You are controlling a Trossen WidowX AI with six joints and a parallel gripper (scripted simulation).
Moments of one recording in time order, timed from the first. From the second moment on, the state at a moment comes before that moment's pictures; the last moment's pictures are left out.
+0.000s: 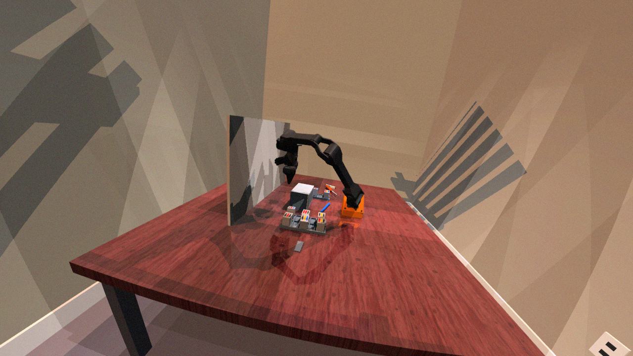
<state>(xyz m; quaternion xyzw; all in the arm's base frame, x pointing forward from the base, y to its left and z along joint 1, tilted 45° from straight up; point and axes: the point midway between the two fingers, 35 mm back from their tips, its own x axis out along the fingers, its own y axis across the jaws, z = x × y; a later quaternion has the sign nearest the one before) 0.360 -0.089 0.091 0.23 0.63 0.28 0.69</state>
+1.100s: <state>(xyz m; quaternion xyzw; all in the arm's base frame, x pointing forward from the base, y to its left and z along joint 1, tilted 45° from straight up) 0.170 0.090 0.215 -0.28 0.27 0.62 0.68</state>
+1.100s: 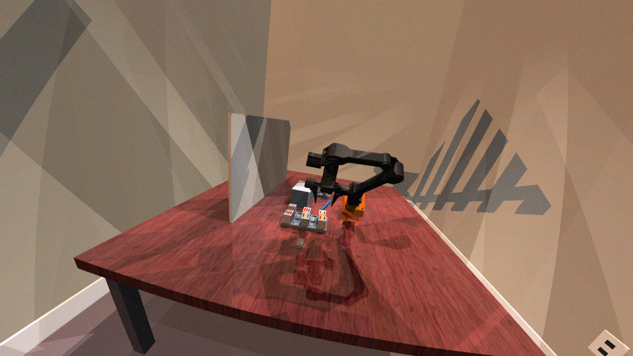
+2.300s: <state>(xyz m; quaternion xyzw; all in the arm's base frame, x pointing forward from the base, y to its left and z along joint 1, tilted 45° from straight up) 0.173 0.131 0.172 -0.27 0.28 0.63 0.67</state>
